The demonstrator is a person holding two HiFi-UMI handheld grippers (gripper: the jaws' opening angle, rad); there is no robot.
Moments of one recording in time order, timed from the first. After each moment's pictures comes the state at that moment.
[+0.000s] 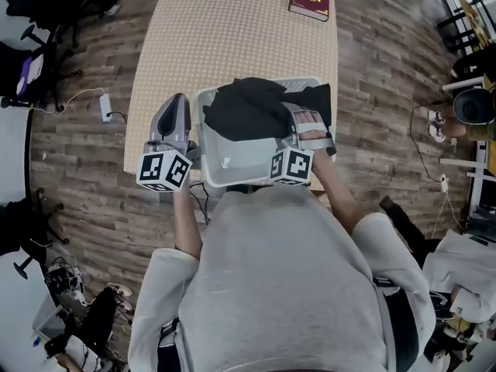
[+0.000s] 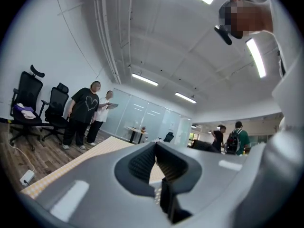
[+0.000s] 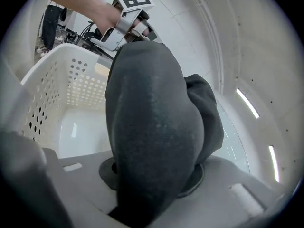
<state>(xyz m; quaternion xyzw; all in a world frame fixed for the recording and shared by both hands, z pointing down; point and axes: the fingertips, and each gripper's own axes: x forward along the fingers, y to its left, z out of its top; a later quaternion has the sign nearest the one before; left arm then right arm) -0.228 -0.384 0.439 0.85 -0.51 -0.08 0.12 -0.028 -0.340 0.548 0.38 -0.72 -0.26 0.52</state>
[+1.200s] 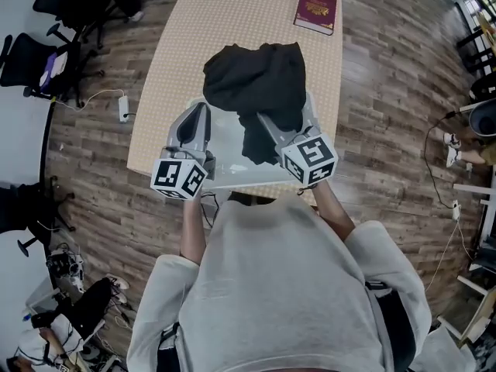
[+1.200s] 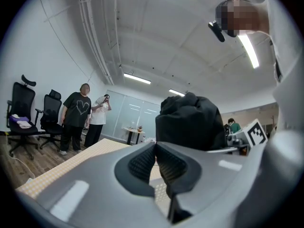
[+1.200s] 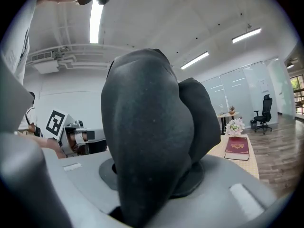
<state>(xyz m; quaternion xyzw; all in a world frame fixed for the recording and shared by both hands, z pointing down) -0.125 -0.345 0.415 0.86 -0.50 -0.05 0.09 0.006 -0.346 0.444 0.42 -0.90 0.10 0.05</state>
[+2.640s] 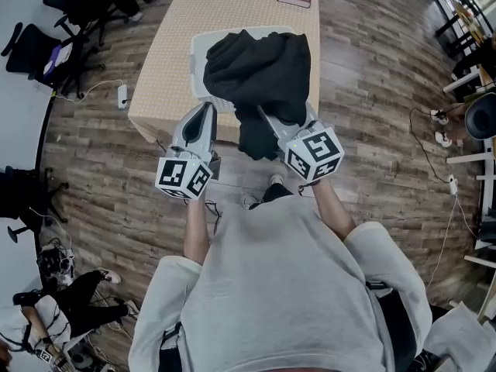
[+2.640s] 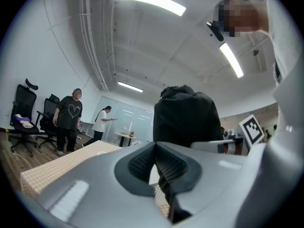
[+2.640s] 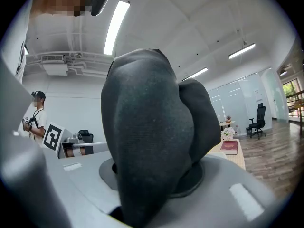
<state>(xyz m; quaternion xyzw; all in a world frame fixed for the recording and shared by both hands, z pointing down) -0.149 -0.084 0.386 0.88 -0.47 -0.09 0.07 -0.029 -0.089 0.386 0.44 -0.90 0.06 0.00</state>
